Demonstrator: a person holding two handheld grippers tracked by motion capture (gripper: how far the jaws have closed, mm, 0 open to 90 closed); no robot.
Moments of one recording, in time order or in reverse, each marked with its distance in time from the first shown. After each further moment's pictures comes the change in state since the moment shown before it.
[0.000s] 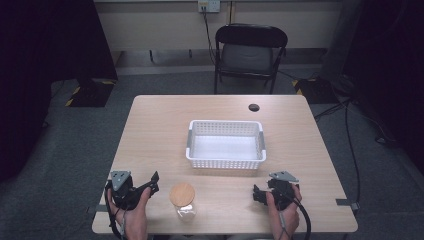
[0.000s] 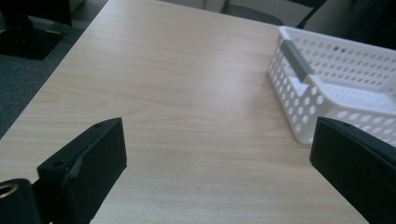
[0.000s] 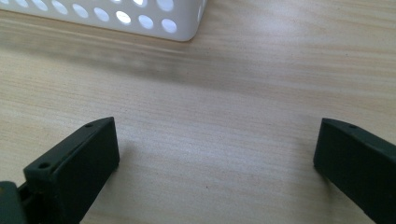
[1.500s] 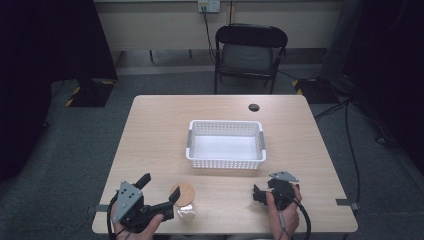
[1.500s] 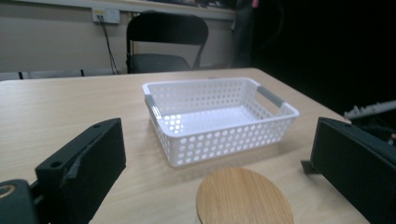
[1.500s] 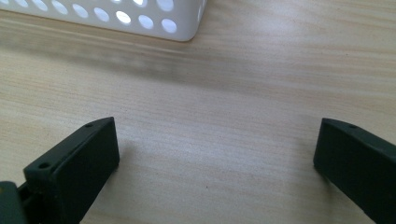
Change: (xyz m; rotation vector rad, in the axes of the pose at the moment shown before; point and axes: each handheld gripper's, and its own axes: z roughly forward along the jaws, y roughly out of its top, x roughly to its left) left arm -0.069 0.015 -0.075 -0.138 -0.363 0.230; right arm 0.000 0.000 0.000 0.000 0.000 0.000
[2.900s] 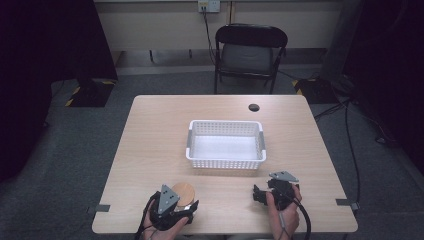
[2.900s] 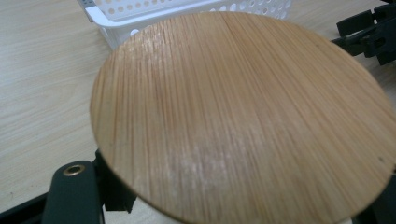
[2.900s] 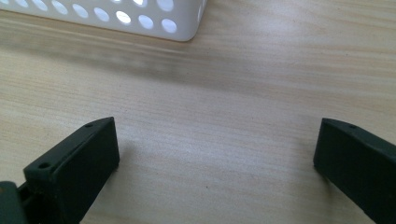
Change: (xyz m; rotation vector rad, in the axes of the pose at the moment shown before) left arm -0.008 -0.061 0.059 0.323 -0.075 0.144; right arm 0.000 0.000 0.000 0.000 0.000 0.000
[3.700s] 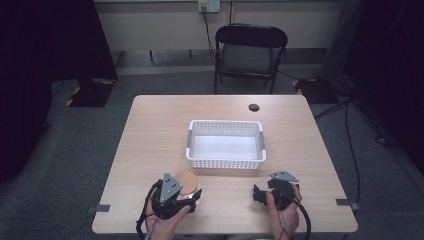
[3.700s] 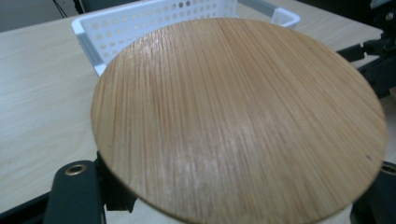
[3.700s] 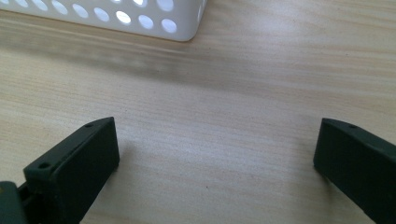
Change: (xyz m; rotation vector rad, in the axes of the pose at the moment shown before) left arm 0.006 0.036 0.002 -0.056 -0.011 0.035; right arm 0.000 0.000 0.000 0.000 0.000 0.000
